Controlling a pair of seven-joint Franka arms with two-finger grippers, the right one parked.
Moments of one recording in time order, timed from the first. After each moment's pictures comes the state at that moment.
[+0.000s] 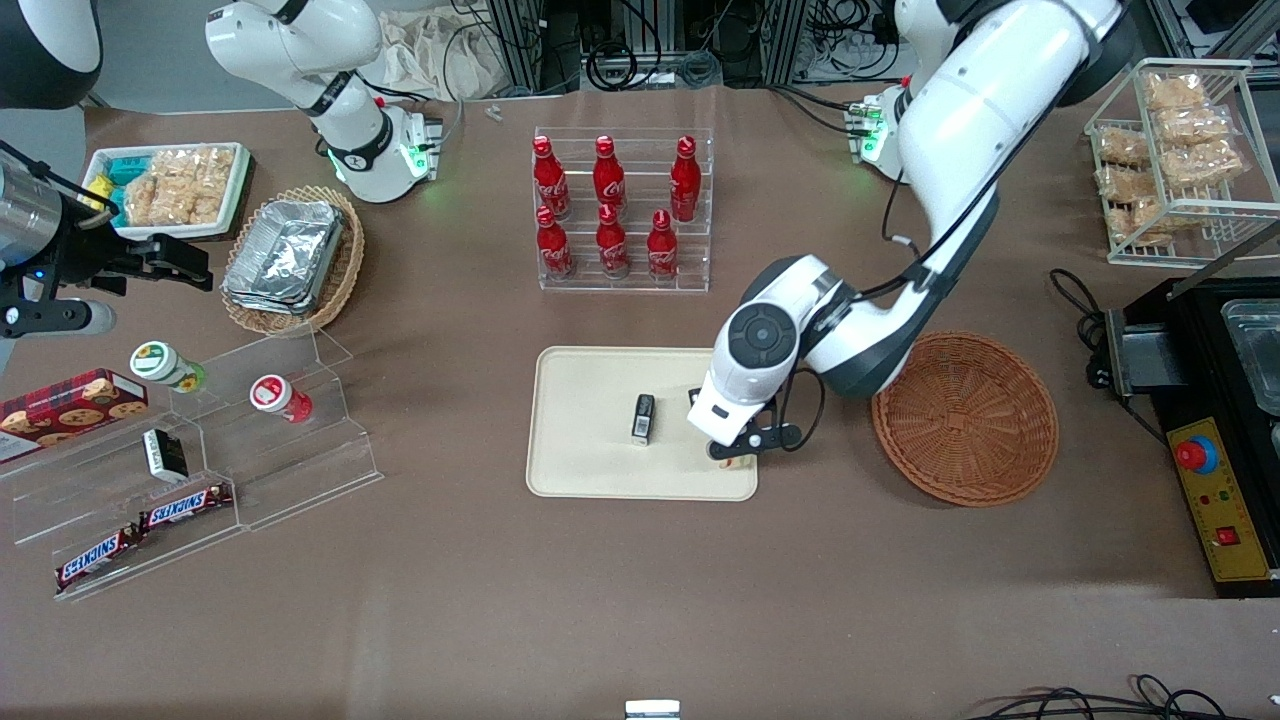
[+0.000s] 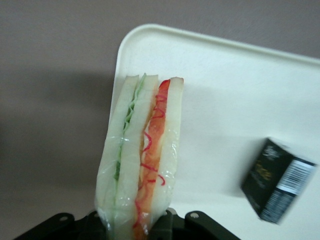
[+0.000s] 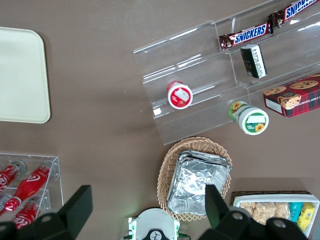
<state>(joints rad) -0.17 0.75 -0.55 -1.56 0.37 2.11 -0.96</state>
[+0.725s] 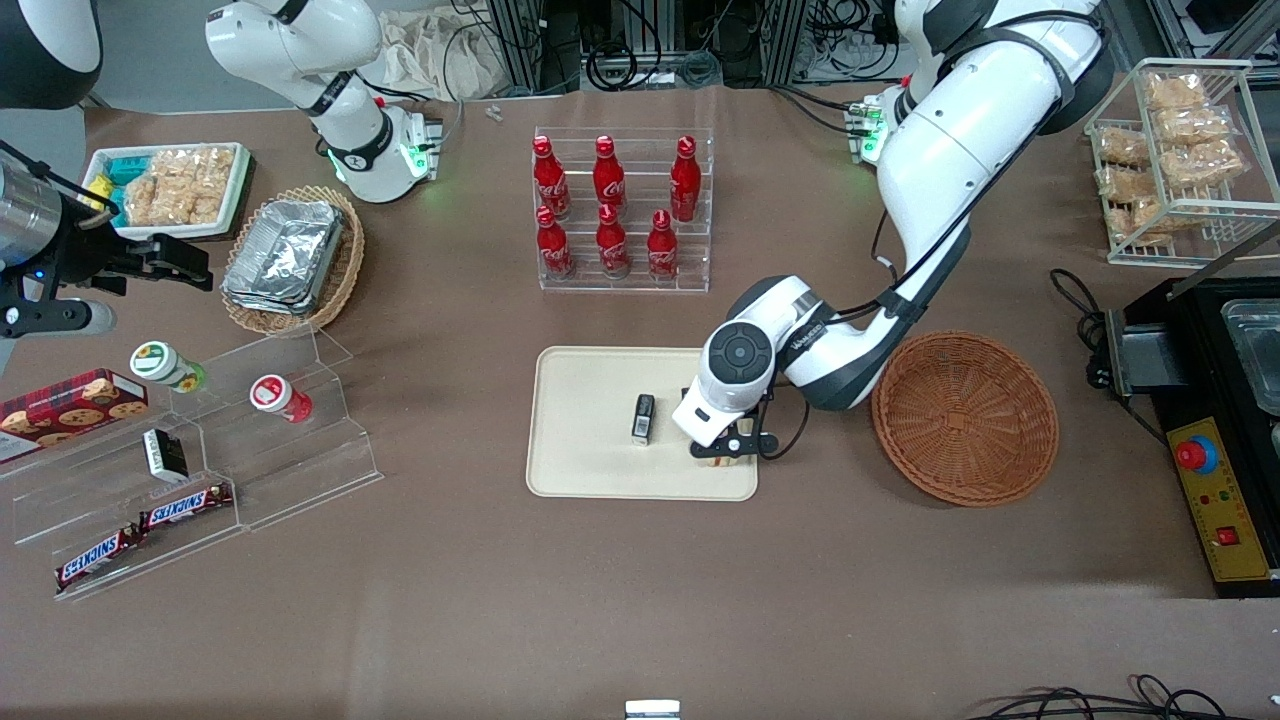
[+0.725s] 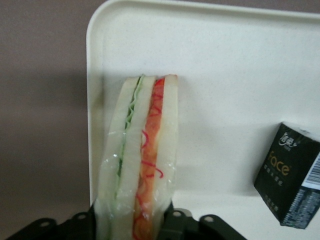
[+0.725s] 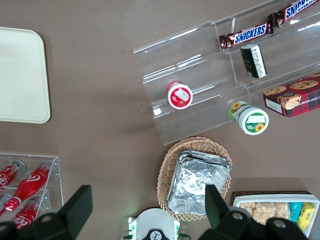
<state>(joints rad) -0.19 0.79 -0.55 -1.54 0.39 2.12 -0.90</state>
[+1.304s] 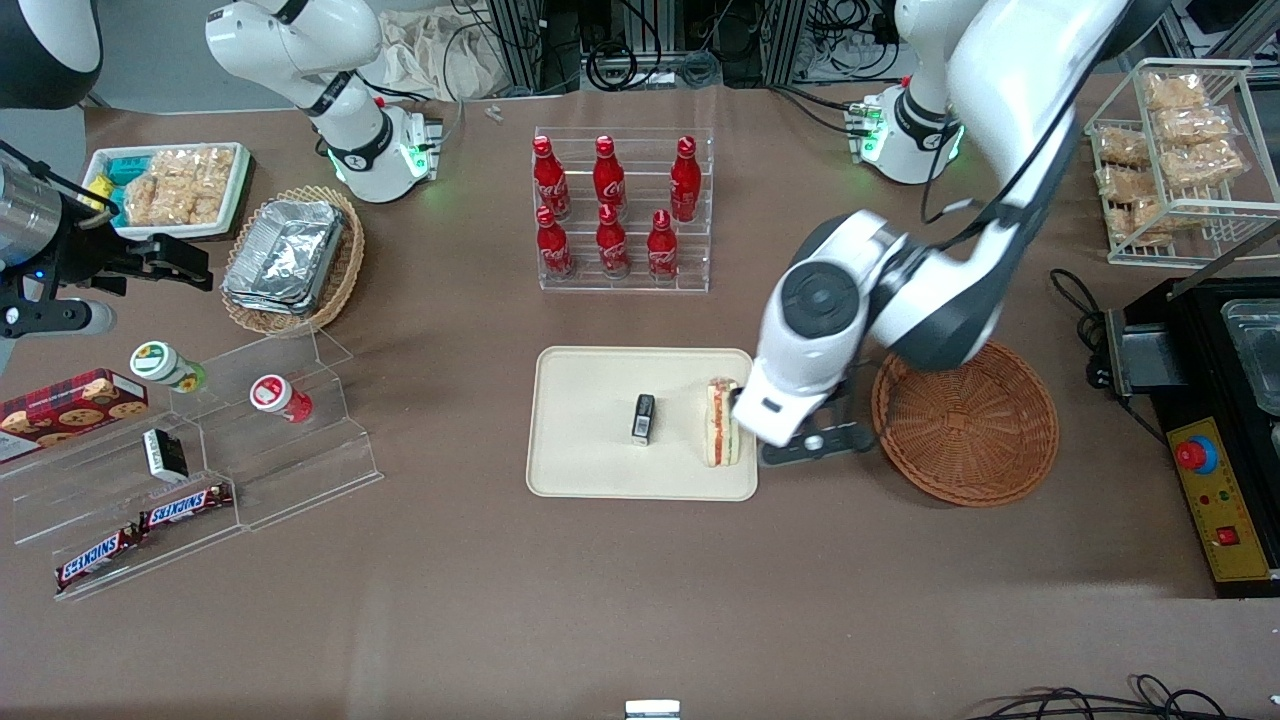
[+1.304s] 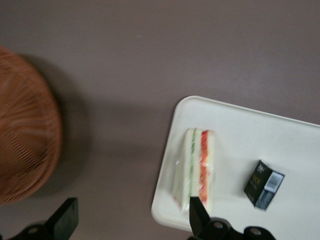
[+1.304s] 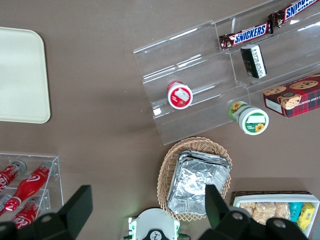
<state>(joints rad) -0.06 0.48 -0.55 -1.47 0.31 1.84 -0.90</state>
